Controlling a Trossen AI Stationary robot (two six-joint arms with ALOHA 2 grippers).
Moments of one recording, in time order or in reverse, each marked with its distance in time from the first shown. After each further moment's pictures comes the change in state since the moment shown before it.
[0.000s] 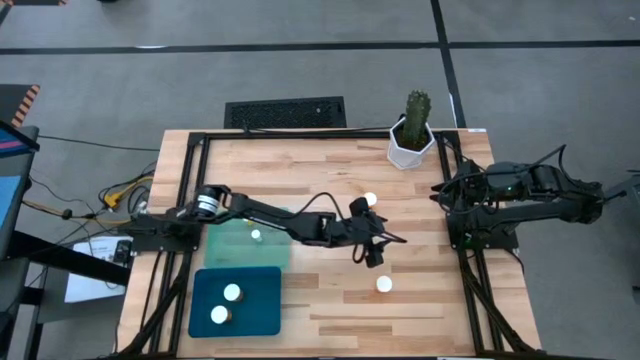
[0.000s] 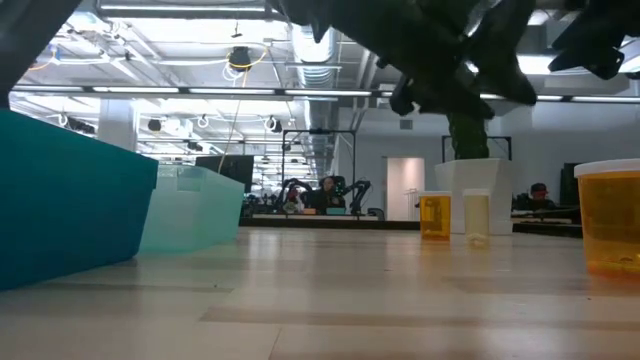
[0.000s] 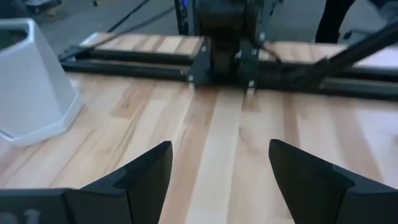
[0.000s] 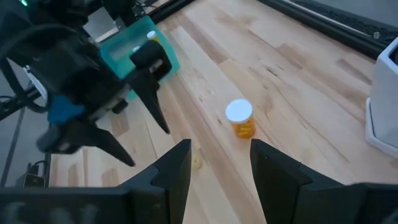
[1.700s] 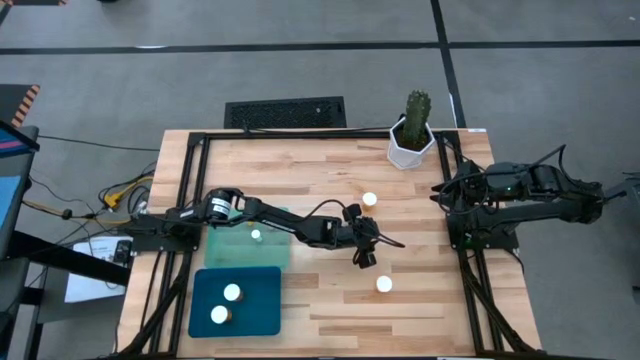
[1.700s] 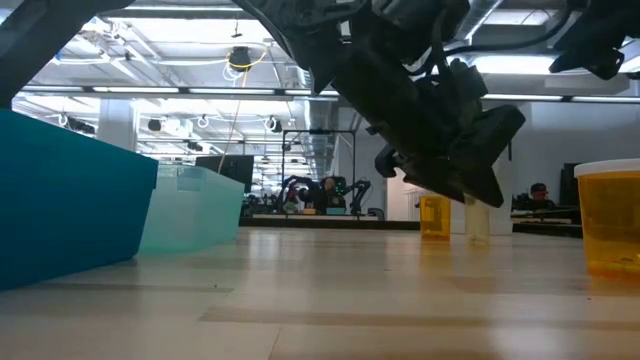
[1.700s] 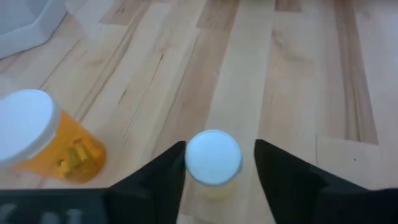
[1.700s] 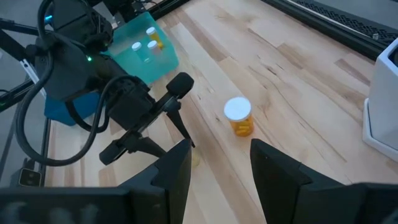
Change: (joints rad) left arm 0.019 0.114 -0.008 -0.129 0.003 -0.061; right arm 0.000 0.000 0.000 -0.009 -0.001 -0.019
